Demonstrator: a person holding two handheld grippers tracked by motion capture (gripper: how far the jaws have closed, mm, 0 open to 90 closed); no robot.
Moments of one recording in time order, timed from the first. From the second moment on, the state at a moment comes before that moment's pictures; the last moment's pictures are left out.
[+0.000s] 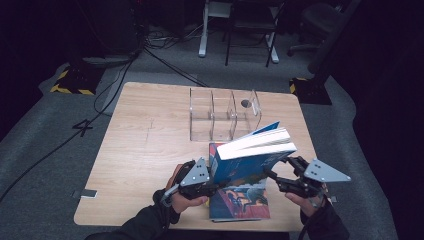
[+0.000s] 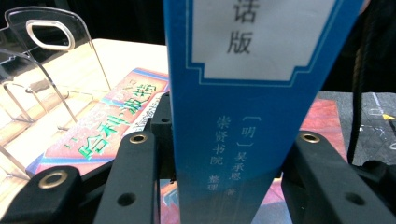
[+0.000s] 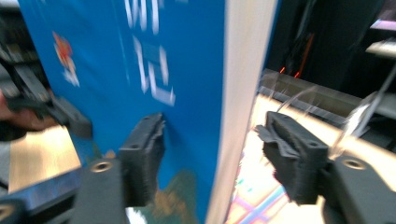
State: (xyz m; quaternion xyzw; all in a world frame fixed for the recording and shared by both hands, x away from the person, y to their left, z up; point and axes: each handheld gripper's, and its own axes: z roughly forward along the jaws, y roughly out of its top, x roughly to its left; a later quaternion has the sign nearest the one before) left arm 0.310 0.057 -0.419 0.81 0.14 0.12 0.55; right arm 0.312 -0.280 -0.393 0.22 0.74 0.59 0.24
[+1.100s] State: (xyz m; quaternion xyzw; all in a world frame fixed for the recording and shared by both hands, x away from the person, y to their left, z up) left arm 0.307 0.052 -0.358 0.75 0.14 0.16 0.62; right arm 0.323 -0.253 -0.427 0.22 0.77 0.56 0.20
